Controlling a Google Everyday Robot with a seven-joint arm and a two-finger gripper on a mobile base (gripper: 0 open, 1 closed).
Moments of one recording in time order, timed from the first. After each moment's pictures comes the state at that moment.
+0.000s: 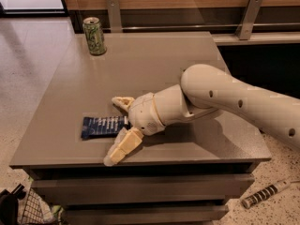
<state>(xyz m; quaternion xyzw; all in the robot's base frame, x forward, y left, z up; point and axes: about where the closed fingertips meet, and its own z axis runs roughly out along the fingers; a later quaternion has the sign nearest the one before) 0.458 0.099 0.804 -0.61 0.59 0.37 0.37</state>
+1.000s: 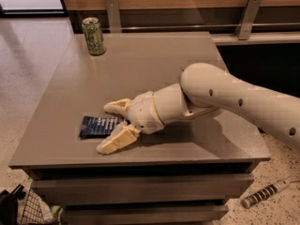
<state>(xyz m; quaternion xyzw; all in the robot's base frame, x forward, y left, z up) 0.456 0.104 0.805 -0.62 0.59 0.37 0.37</state>
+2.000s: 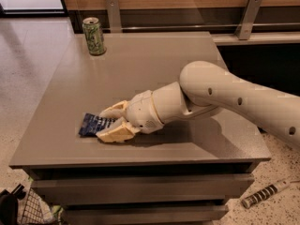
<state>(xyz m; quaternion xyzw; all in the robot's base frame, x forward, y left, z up) 0.456 0.104 0.811 -0.62 0.59 0.37 0.37</state>
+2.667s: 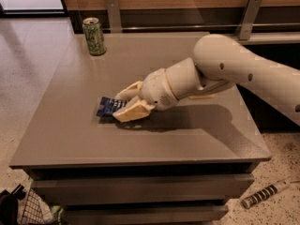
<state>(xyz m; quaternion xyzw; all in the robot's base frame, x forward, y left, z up) 0.503 0.066 0.837 -0.62 0.61 0.34 0.36</state>
